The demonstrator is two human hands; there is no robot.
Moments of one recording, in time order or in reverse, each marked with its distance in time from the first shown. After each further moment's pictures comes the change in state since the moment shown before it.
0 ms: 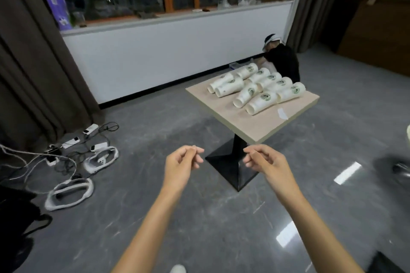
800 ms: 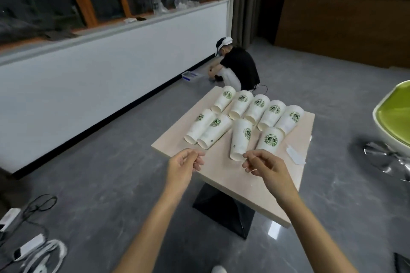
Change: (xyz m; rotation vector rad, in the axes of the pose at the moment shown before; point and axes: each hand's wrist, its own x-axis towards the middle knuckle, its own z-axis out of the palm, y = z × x) left_hand 0.438 -0.014 0.068 0.055 -0.365 -0.080; right_hand 0.364 0.022 0.054 -0.024 0.329 0.071
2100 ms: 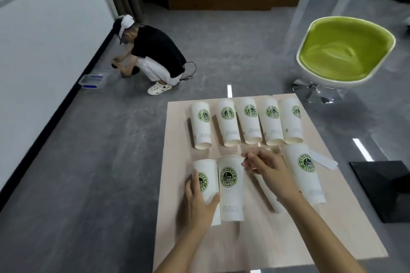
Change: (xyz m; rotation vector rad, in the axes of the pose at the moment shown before) left_hand 0.362 -0.141 0.012 0.730 -0.621 0.017; right_hand 0.294 0.043 0.103 0.040 0.567 0.195
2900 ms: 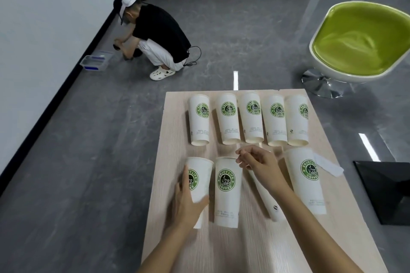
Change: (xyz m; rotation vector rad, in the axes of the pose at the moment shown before) left_hand 0.015 0.002 -0.011 0.014 -0.064 -0.109; right_hand 0.060 0.035 -0.009 -0.075 -0.061 0.072
